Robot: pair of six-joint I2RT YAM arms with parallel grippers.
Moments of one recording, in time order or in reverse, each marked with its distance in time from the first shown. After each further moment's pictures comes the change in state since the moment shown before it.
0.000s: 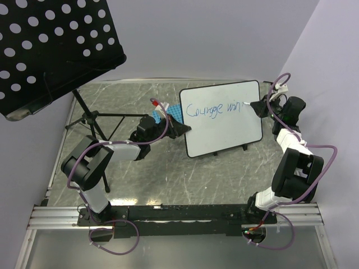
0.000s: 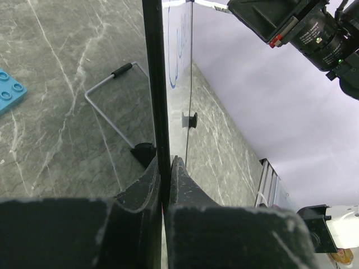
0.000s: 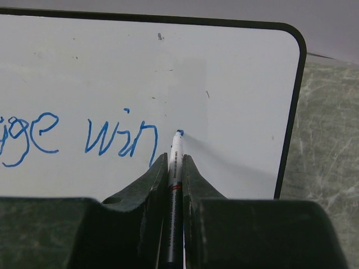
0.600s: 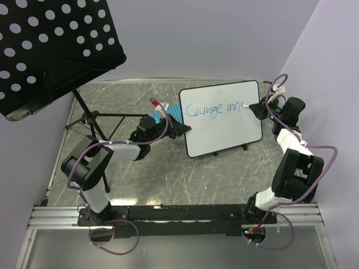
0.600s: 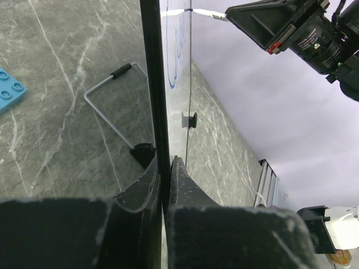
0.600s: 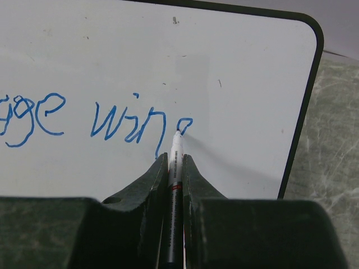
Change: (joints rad) left arm 0.000 0.000 0.000 0.000 -0.002 -0.007; right arm -0.002 -0.005 0.000 -0.058 -0.043 -0.076
